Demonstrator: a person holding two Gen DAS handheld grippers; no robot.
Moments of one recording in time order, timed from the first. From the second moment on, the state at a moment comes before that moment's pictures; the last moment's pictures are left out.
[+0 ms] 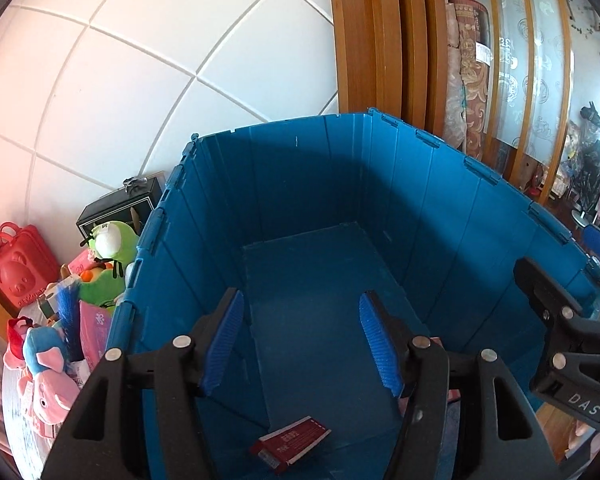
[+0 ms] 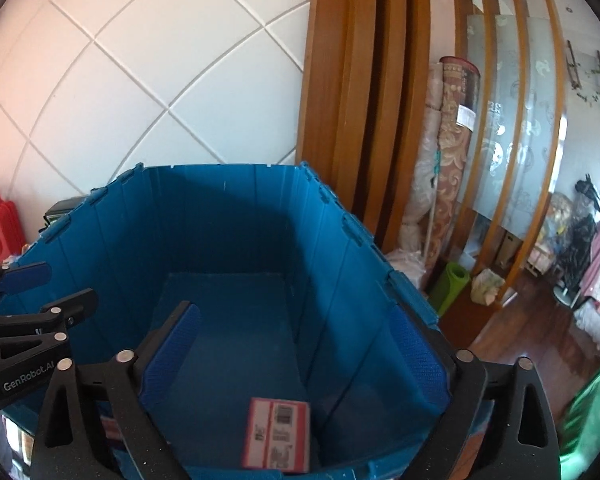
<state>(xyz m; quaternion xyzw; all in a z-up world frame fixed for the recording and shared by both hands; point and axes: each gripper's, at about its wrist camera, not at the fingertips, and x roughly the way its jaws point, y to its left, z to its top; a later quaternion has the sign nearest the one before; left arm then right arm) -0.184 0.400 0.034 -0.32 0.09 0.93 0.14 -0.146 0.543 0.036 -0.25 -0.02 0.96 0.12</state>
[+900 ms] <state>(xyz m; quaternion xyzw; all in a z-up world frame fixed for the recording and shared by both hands) -0.061 0.103 0.024 -0.26 0.05 0.96 -0.07 -0.069 0.323 0.072 -0.14 -0.02 0.98 -0.13</state>
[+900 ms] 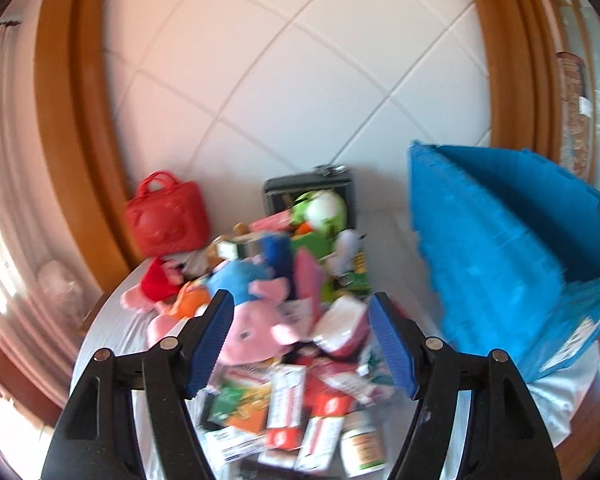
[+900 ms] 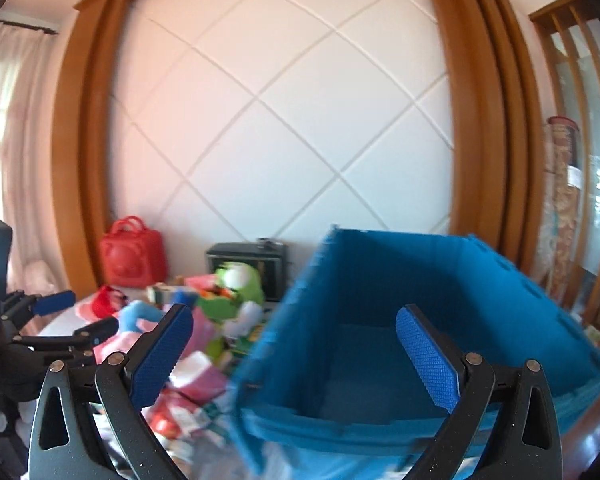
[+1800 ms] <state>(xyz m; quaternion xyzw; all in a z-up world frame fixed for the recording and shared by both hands) -0.052 0.006 -0.186 -0.48 0.06 0.88 0.01 -0.088 0.183 -0.142 -0.43 -0.06 0.89 -0.16</state>
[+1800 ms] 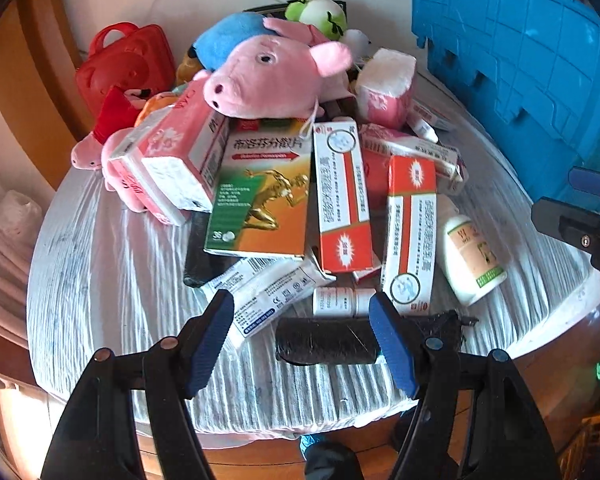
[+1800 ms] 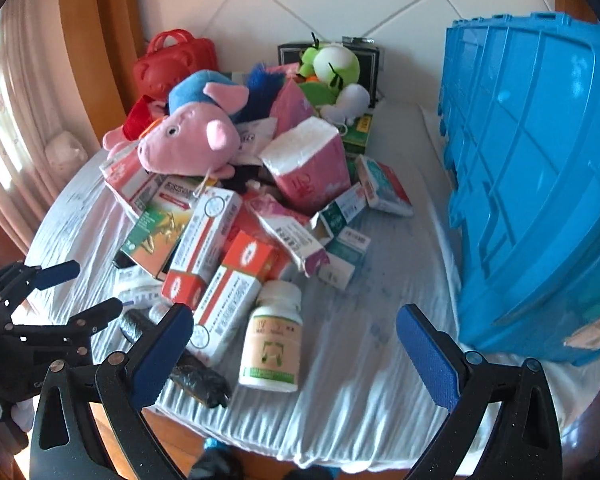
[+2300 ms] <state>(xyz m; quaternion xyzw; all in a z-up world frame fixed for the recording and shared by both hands) -0.045 0.045 -0.247 -0.48 0.20 0.83 0.18 -0.045 0.193 -0.204 -0.51 -0.01 0.86 -0.08</state>
